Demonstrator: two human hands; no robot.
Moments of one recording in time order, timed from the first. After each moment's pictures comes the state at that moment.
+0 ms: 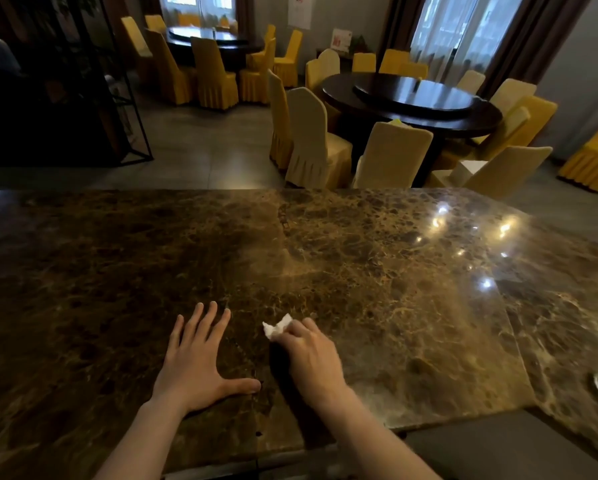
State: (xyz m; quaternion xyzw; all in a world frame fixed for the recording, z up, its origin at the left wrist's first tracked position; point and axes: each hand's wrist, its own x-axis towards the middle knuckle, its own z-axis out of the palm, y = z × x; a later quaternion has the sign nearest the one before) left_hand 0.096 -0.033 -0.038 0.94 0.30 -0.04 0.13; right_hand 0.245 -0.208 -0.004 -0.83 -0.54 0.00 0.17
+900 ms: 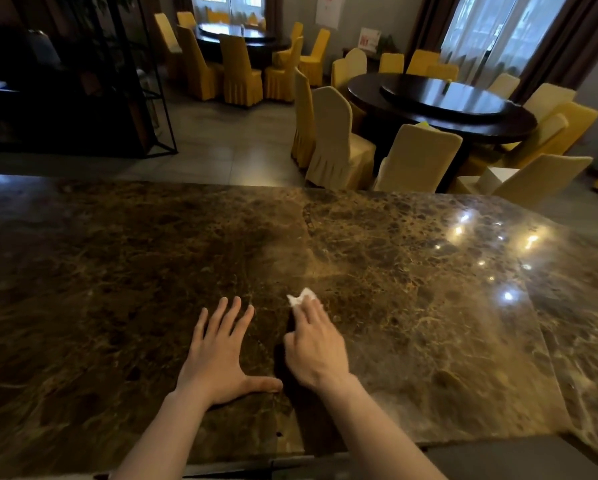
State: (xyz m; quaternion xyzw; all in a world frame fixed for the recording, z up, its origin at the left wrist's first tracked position) left_hand 0.096 -0.033 -0.044 0.94 0.30 -0.02 0.14; right_hand 0.244 -0.167 -0.009 -0.86 -0.46 0.07 0.19
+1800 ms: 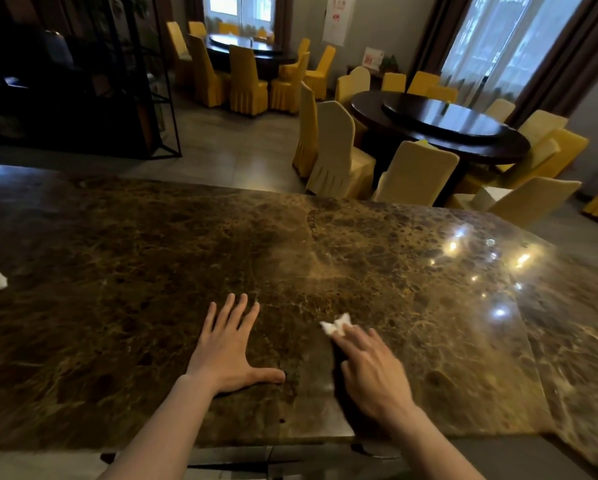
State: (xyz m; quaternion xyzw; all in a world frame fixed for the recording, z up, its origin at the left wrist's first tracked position) left_hand 0.093 -0.032 -0.047 0.95 0.29 -0.02 0.14; right_hand 0.270 -0.266 -0.002 -0.87 -0.49 0.02 0.10
